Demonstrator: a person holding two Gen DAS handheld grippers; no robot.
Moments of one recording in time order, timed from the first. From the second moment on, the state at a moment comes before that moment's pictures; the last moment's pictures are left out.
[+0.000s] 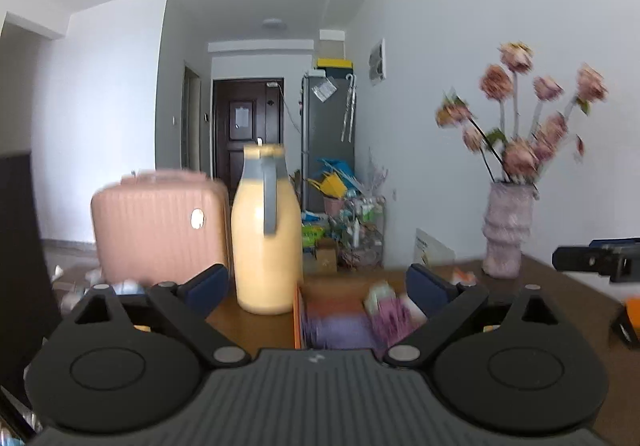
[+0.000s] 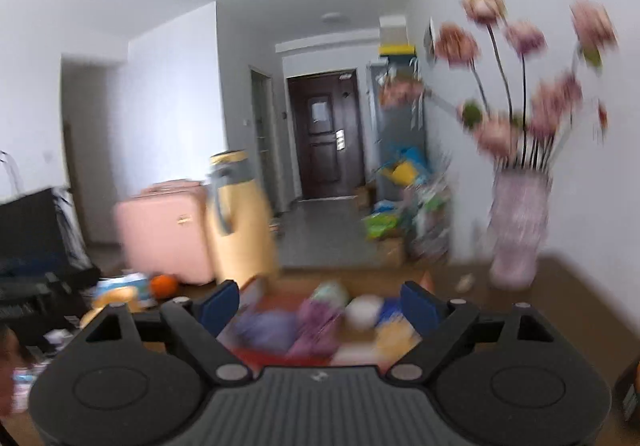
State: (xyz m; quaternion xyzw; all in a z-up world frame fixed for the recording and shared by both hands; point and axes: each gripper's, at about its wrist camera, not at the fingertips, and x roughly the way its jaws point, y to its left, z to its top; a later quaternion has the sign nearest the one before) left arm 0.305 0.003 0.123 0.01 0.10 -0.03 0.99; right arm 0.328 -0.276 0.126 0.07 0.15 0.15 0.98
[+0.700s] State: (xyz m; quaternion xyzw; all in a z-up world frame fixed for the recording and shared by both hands) left arm 0.190 0.027 0.033 -0.01 0.15 -0.03 0.99; right arm 0.198 -0.253 0.019 0.07 0.21 0.17 0.96
